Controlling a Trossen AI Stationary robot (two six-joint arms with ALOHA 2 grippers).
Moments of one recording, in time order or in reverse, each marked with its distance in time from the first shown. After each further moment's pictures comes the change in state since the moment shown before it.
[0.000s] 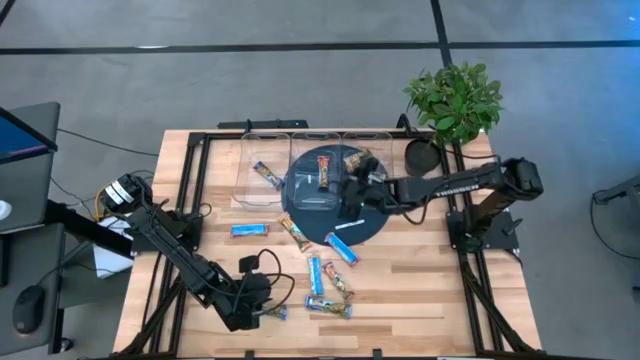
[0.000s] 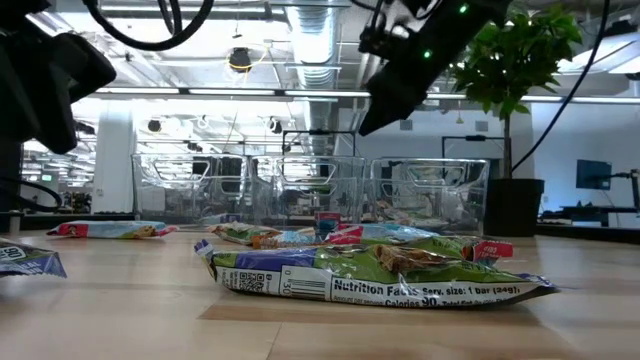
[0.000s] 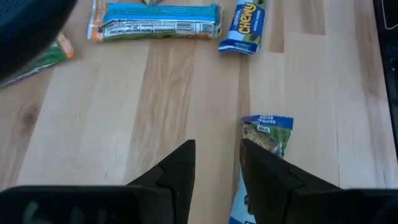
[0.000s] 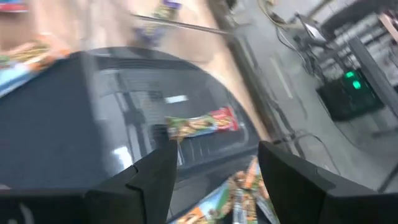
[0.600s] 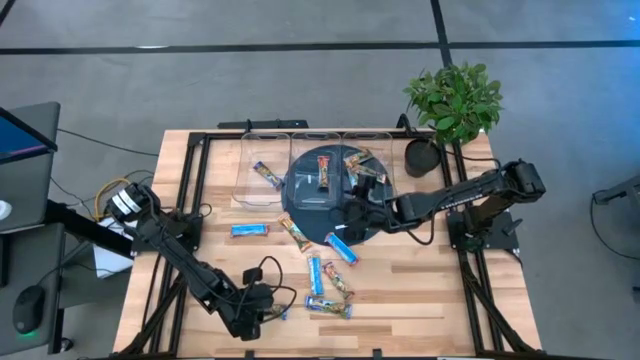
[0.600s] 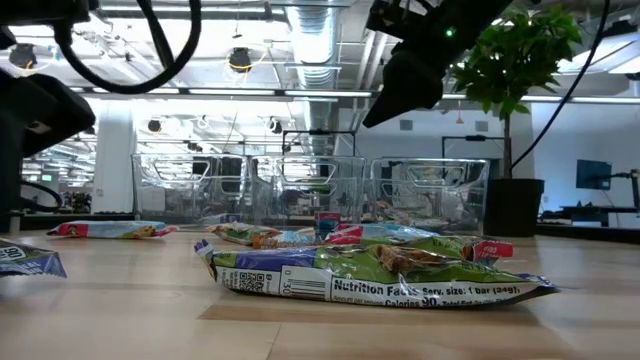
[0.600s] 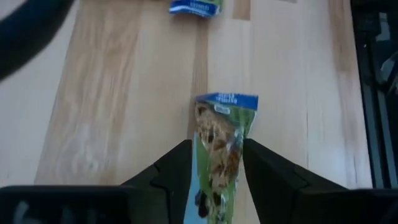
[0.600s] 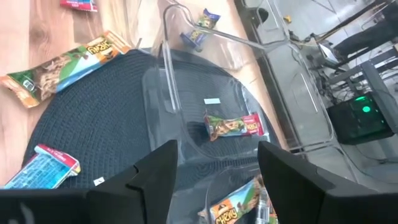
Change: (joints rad) left arm -0.023 0.103 -0.040 0.193 0.107 -0.042; right arm 0.145 0.000 0.001 -0.046 0.039 0.019
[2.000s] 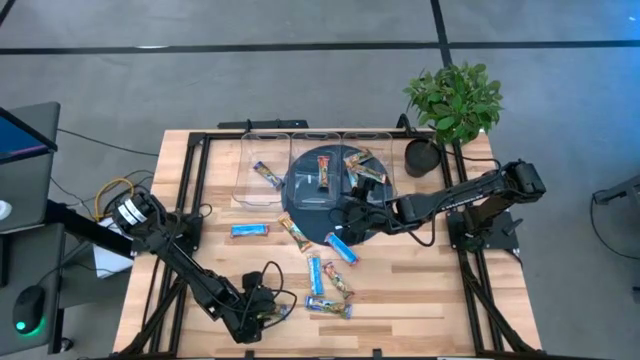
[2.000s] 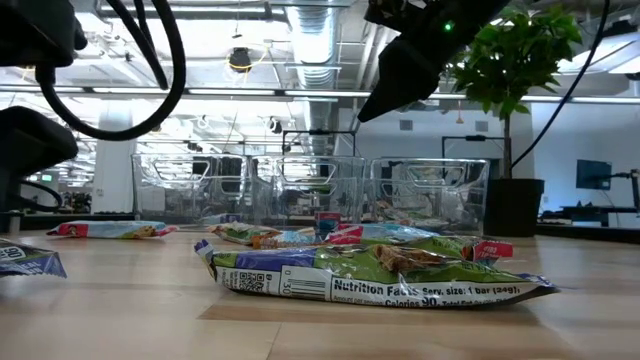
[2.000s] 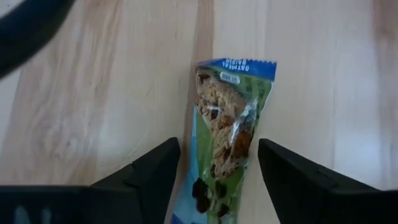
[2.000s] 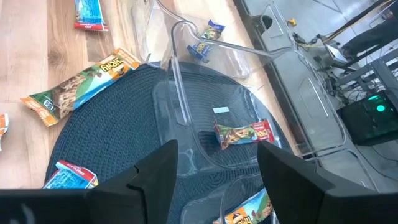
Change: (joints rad) left arm -0.024 0.123 0.032 -0.118 0.080 -0.082; right arm 0.011 0.000 0.000 0.035 -0.019 0.042
